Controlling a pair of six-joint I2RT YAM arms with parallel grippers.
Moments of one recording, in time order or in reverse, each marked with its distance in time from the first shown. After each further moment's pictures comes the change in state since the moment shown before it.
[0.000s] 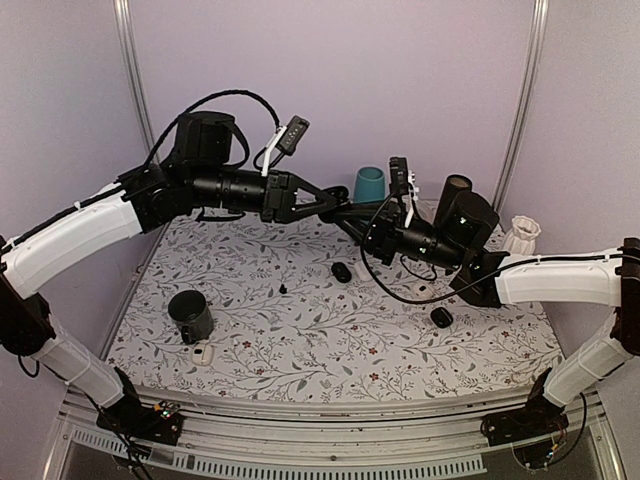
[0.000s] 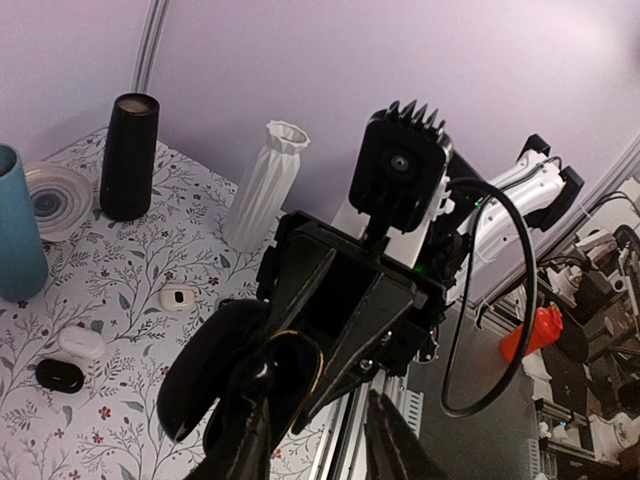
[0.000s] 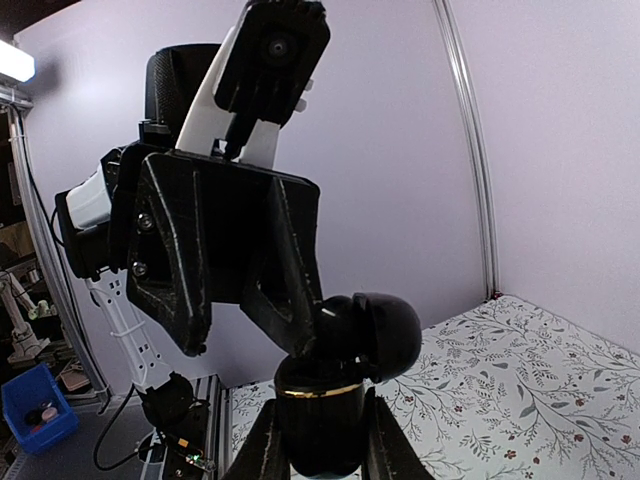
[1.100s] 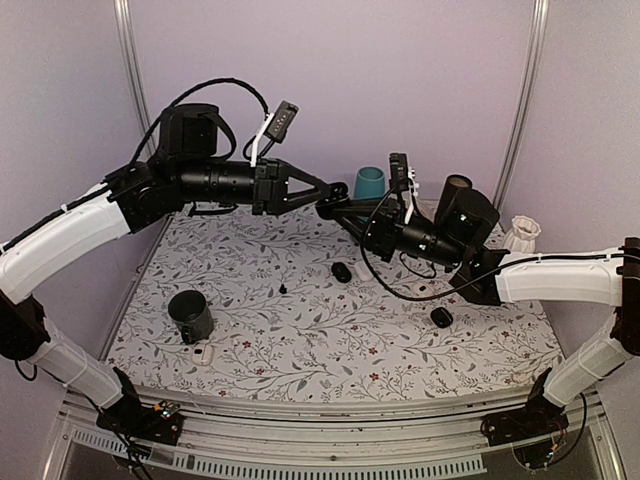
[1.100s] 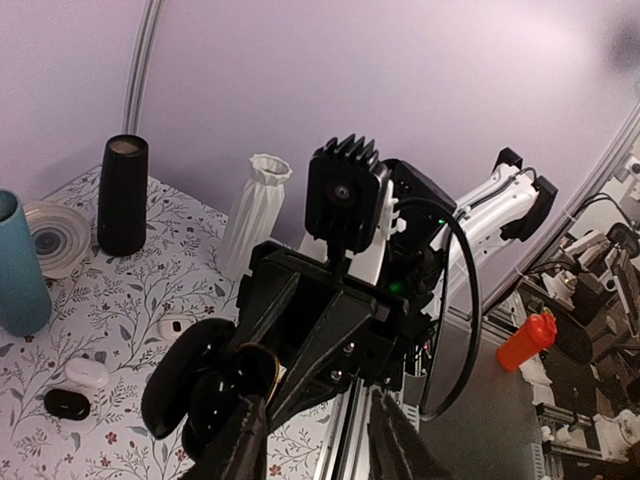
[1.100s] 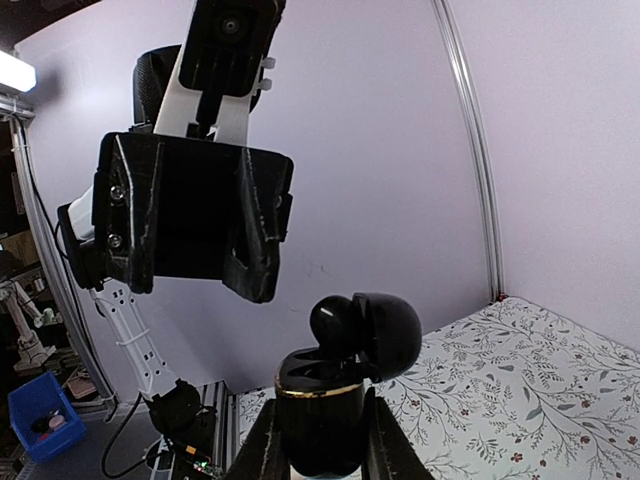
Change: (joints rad) left arm 0.000 -0.044 0.000 0.039 0.012 0.011; right arm 0.003 0.000 0.017 -0.005 0.001 0.024
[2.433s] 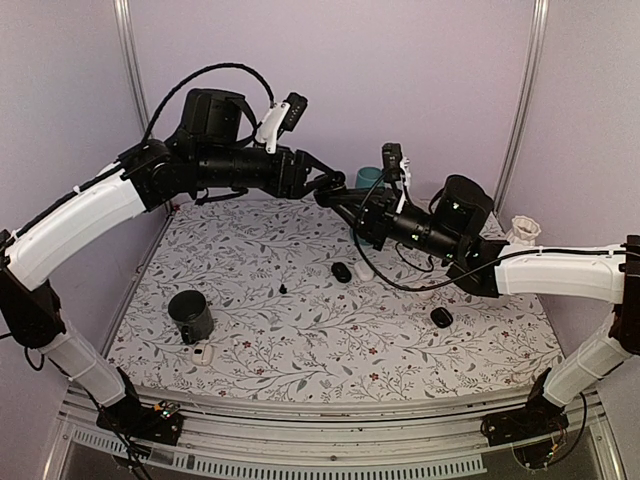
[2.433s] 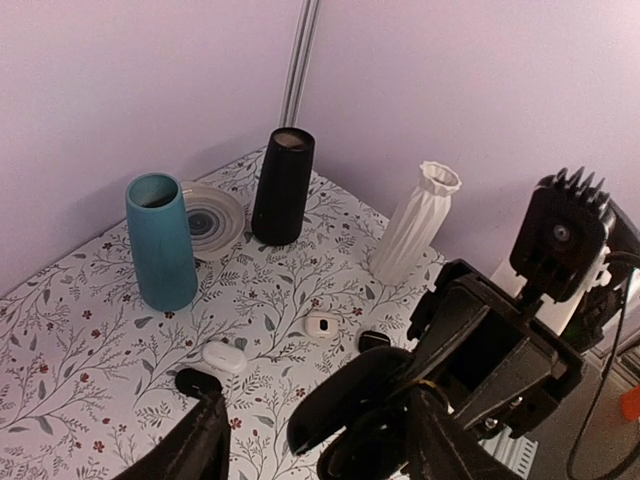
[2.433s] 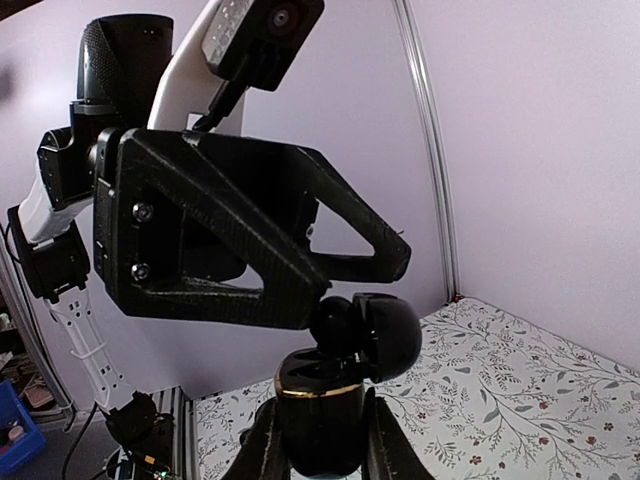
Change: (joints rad) left arm -0.028 0.124 0.209 -0.217 -0.431 0.097; right arm 0.008 0.011 0.082 -0.123 0.115 -0.071
